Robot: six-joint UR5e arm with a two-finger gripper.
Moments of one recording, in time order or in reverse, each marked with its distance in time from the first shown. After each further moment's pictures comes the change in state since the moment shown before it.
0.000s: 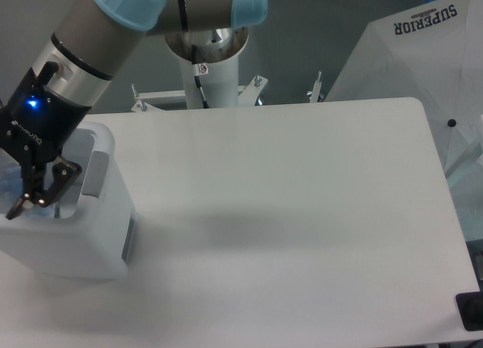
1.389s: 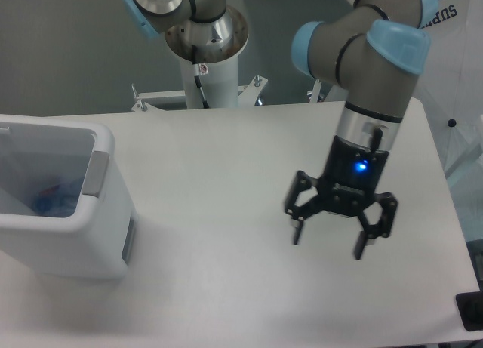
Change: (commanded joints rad) arm 0.489 -0.170 -0.017 -0.017 0.383 0.348
